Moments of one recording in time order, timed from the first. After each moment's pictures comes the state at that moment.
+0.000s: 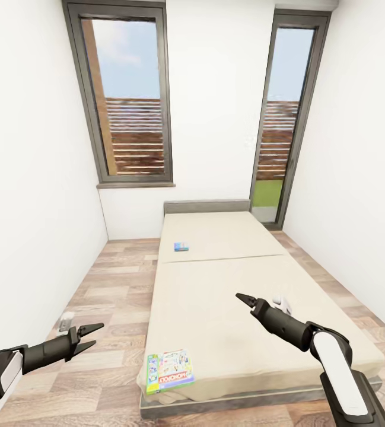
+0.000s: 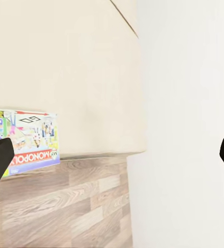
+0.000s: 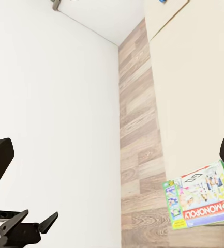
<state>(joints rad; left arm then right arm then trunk) -0.62 0.36 0.40 -0.40 0.12 0.74 -1.16 -0.29 -0.04 -0.11 -1.51 -1.01 0.87 -0.02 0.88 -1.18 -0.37</state>
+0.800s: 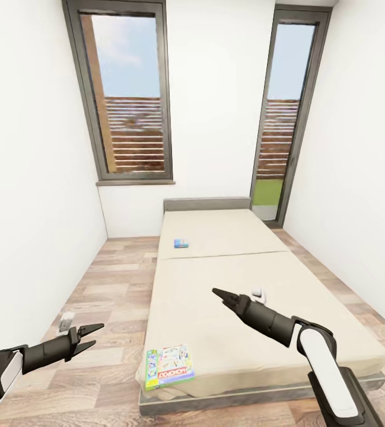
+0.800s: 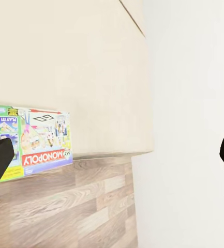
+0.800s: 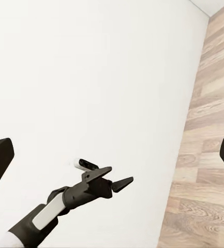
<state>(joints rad) -0.62 0.36 0.40 -0.40 0.12 0.74 -1.15 -0.29 -0.04 0.02 -1.58 -1.02 0.90 0.24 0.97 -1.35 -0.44</state>
